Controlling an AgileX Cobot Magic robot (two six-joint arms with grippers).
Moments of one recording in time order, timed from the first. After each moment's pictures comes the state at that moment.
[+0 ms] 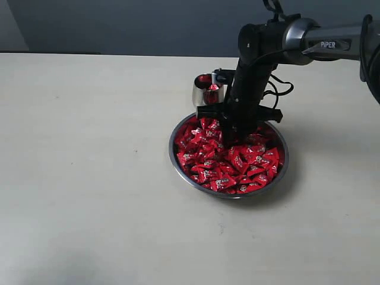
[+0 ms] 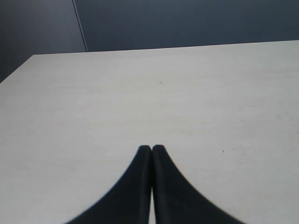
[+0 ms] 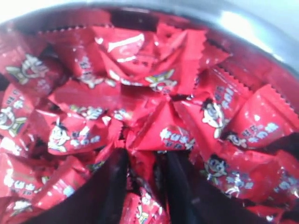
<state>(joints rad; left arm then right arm) 0.19 0.00 0.00 0.03 0.34 0.03 0.55 2.27 -1.66 0.16 1.02 0.24</state>
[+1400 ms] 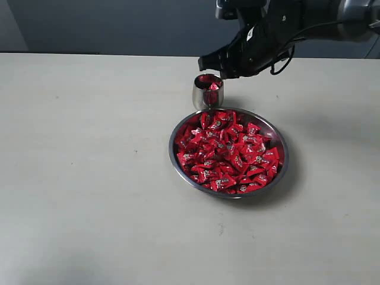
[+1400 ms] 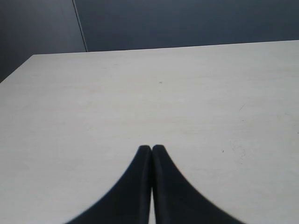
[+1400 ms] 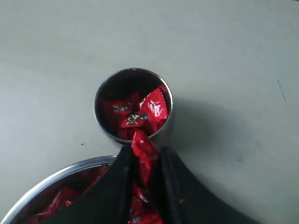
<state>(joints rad) 0.19 0.00 0.00 0.03 0.34 0.03 0.55 1.97 -1.45 0.06 0.47 0.06</state>
